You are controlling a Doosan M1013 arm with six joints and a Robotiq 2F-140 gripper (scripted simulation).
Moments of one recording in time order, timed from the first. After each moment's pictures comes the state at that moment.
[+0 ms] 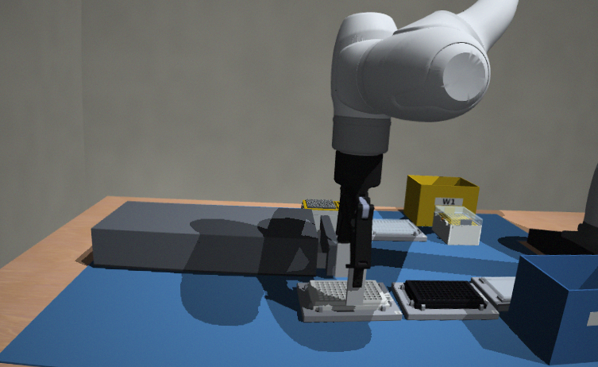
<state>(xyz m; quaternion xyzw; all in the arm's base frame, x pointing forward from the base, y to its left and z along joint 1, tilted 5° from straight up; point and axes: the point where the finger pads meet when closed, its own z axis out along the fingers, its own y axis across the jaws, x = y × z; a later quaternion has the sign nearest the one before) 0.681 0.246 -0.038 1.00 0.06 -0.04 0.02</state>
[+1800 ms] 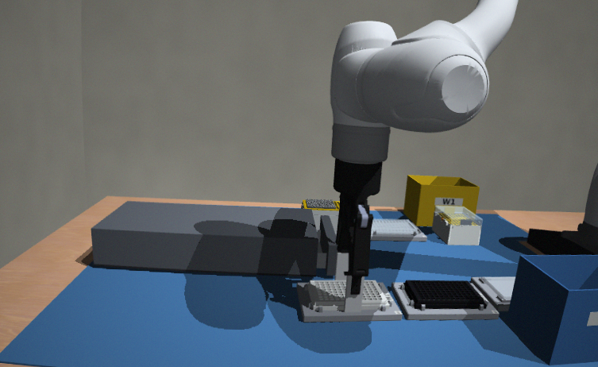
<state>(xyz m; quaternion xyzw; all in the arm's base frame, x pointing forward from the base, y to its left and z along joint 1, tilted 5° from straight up) 0.680 0.246 -0.051 1.00 0.06 -0.04 0.02</state>
